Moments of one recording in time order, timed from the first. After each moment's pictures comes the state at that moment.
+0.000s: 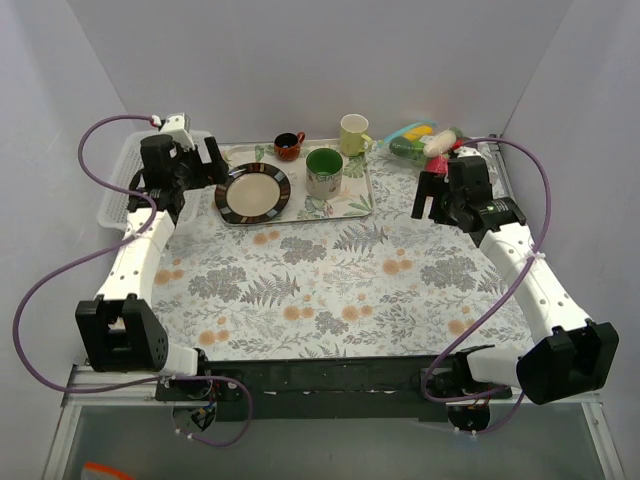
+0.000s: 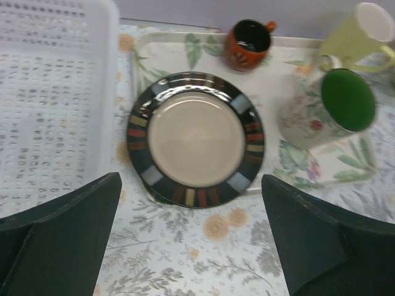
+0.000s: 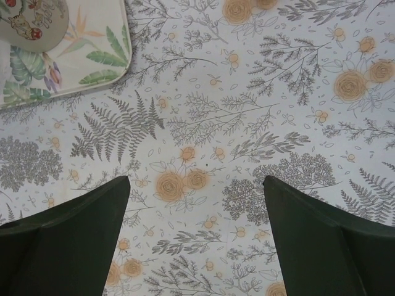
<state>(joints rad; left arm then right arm) 0.02 1.38 1.26 -0.27 0.18 -0.18 0.27 1.26 1.20 -0.68 0.13 0.33</state>
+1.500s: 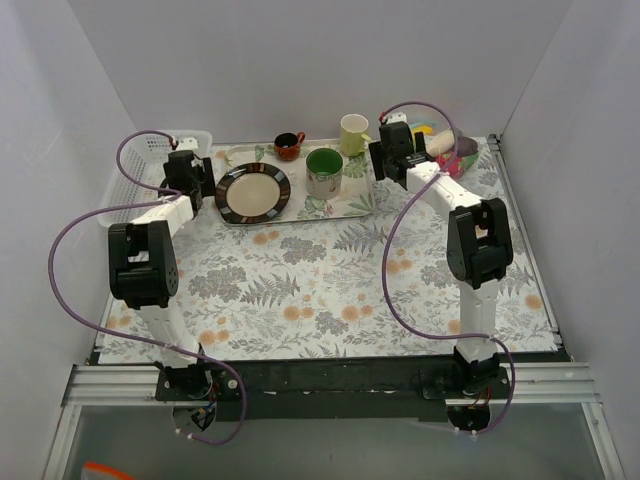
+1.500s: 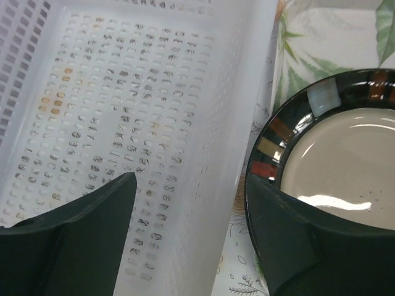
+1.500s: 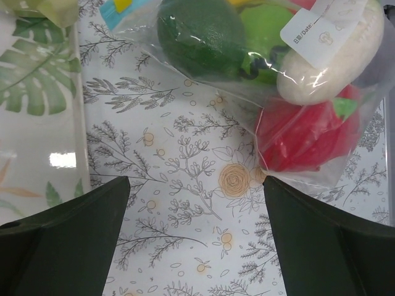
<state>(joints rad) 0.05 1.85 1.24 0.10 -0.20 -0.02 0.37 2.08 1.72 -0.33 0.44 -0.01</state>
